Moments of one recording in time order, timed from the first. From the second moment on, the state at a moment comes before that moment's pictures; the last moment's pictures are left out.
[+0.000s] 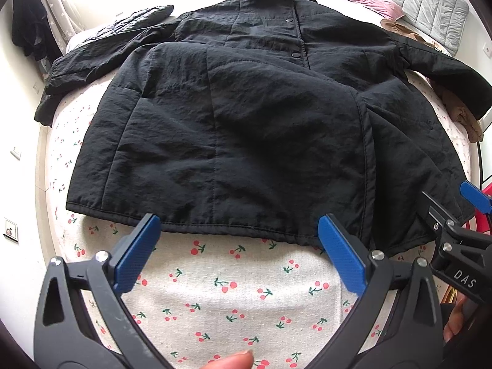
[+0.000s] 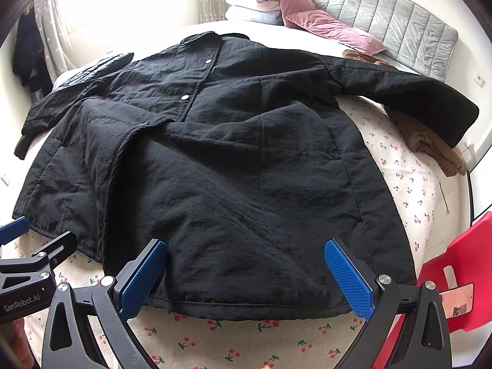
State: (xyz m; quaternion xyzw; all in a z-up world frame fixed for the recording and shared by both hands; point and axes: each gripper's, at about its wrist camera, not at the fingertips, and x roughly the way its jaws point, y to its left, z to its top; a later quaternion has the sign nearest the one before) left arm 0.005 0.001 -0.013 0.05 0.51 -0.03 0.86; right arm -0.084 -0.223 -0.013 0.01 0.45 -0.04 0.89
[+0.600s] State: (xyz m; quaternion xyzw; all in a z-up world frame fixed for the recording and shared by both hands) left arm 0.006 0.003 -0.014 0.05 0.51 -0.03 0.86; right arm -0.085 -0.222 -0.014 0.01 0.45 -0.04 0.89
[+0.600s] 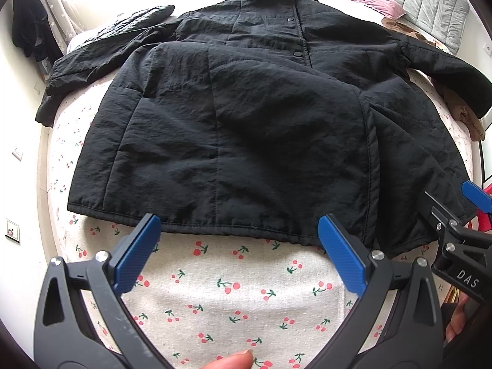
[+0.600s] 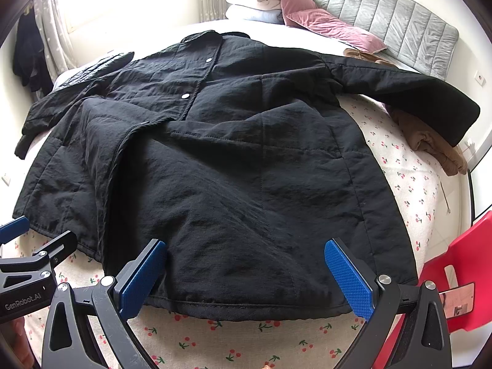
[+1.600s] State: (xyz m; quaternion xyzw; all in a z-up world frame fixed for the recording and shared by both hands) left arm 0.053 0.064 0.011 0.04 0.53 -0.12 0.84; right arm -0.071 -0.292 0.003 0.06 0.46 0.01 0.89
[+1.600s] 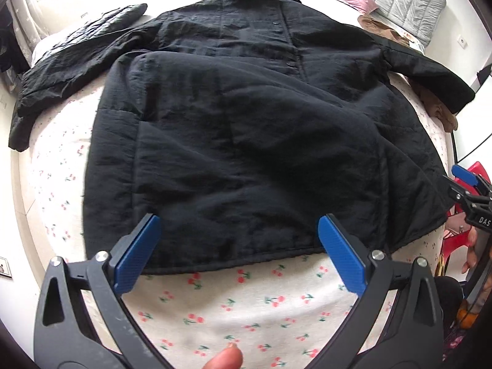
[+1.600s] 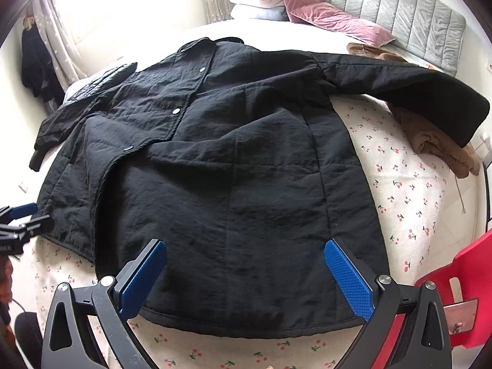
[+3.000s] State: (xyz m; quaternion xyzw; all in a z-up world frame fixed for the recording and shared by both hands) left arm -0.061 0.201 0.035 -0.04 0.60 -0.11 0.79; right arm -0.145 -0.458 -0.008 0.19 0.51 0.03 0.84
